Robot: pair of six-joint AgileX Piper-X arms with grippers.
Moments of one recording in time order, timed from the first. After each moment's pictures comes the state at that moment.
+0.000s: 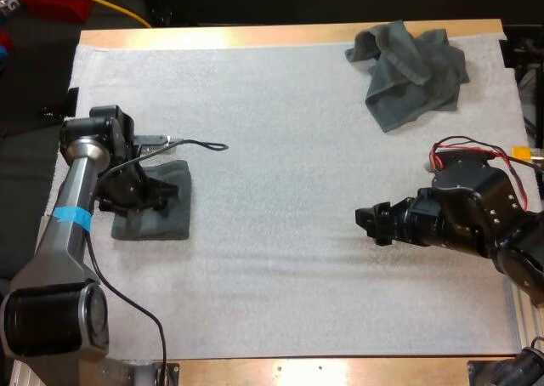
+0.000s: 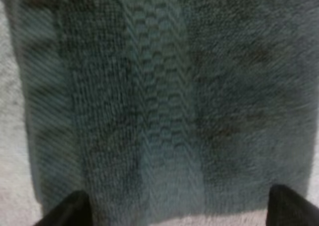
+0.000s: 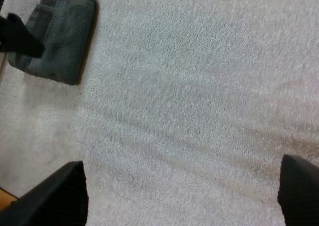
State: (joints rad) left arm 0.12 1.67 -1.17 1.23 0.01 -1.67; right arm 0.66 1.00 -1.10 1.03 -0.14 -1.35
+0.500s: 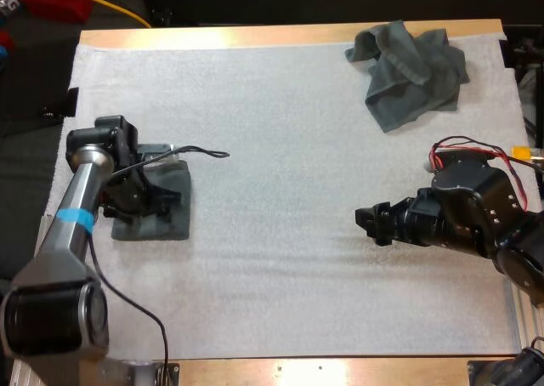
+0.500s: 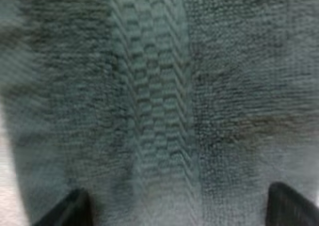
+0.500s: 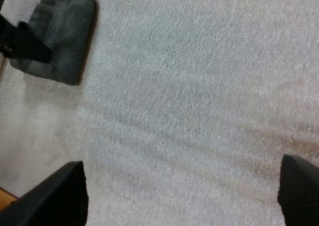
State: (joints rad) left arm 0.12 1.64 -1.14 1.17 0.02 -1.66; right arm 0.66 1.00 -1.10 1.03 -0.14 -1.35
